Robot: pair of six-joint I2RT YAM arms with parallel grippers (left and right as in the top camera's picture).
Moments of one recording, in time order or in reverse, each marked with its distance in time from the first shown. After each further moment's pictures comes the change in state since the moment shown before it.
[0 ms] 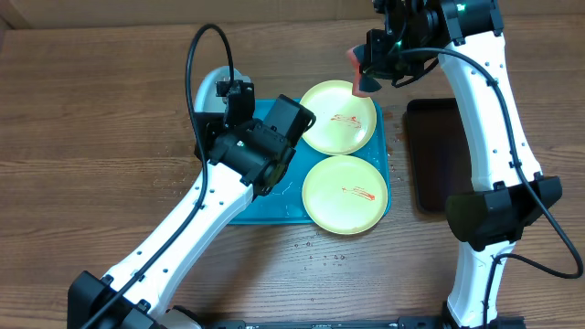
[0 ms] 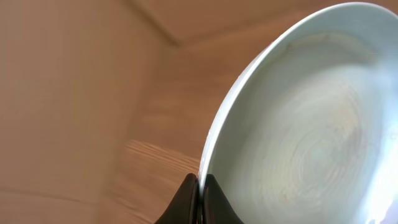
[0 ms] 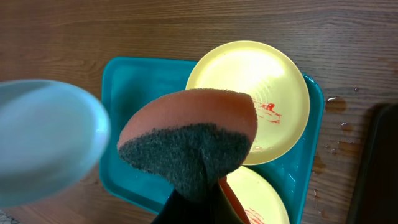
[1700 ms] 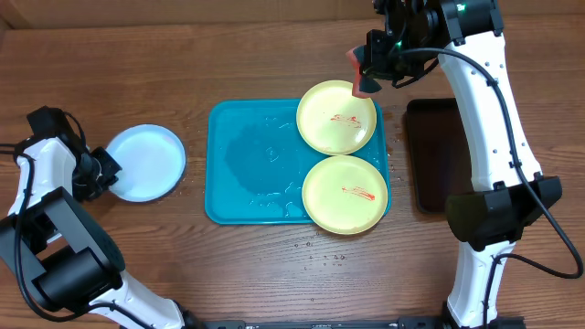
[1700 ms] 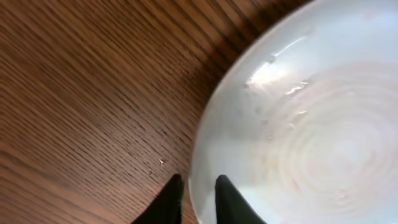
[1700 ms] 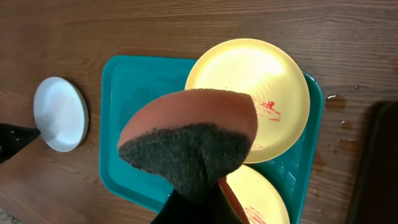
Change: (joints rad) left arm 1.129 0.366 0.002 0.097 1.065 0.188; right arm 0.000 0.000 0.000 -0.006 0.000 0.000
